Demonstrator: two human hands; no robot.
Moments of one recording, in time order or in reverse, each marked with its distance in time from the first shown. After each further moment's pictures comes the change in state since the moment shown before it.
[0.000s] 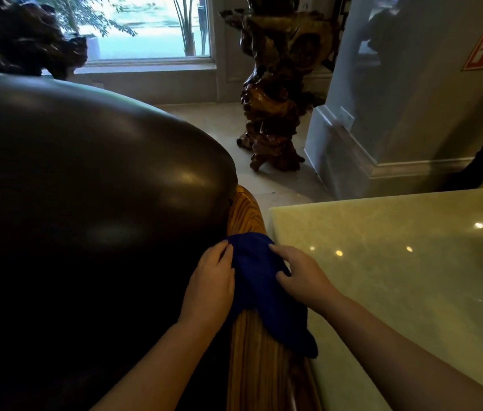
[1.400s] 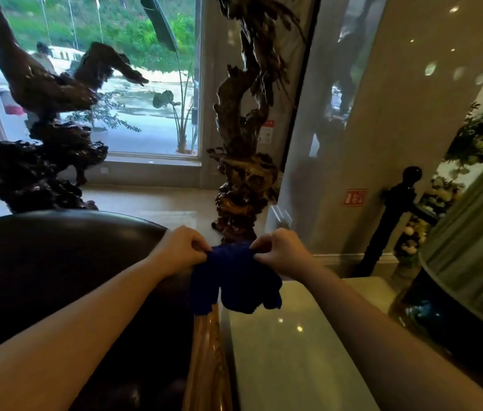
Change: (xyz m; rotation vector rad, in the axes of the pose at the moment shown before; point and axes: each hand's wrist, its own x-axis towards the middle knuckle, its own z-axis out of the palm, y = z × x) left_hand -0.063 0.243 -0.393 -0.177 -0.125 0.074; right_hand -0.209 -0.320 -0.318 -0.265 0.114 -0.260
